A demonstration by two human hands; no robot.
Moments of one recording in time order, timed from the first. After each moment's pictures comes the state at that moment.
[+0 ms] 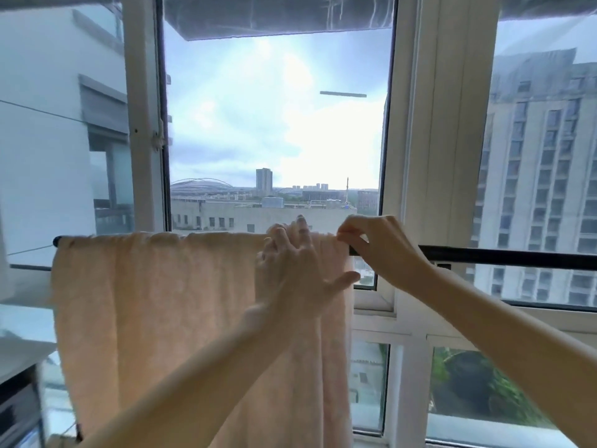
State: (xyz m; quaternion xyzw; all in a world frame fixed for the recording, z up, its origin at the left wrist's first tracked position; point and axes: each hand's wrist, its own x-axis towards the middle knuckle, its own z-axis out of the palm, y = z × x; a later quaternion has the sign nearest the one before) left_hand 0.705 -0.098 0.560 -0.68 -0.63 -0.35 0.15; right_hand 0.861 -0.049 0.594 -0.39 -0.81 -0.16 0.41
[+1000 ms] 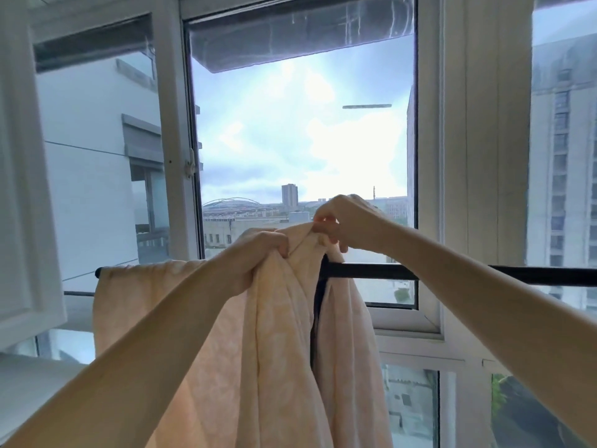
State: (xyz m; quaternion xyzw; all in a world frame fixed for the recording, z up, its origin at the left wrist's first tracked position) left_hand 0.600 -0.059 0.622 -0.62 -0.50 -0.49 -0.35; right_hand 0.787 -0.011 0.654 -0.39 -0.86 -0.07 0.31
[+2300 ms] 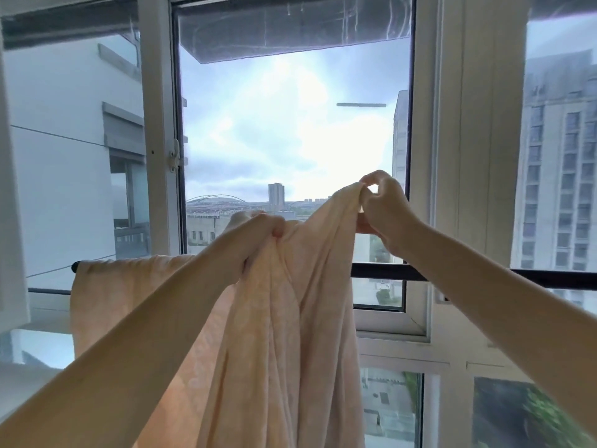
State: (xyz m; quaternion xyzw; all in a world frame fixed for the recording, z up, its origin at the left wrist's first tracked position) left_hand 0.605 -0.042 0.635 -0.58 -0.52 -0.56 -0.30; right_hand 0.805 -0.008 0.657 -0.37 -0.64 0.26 0.62
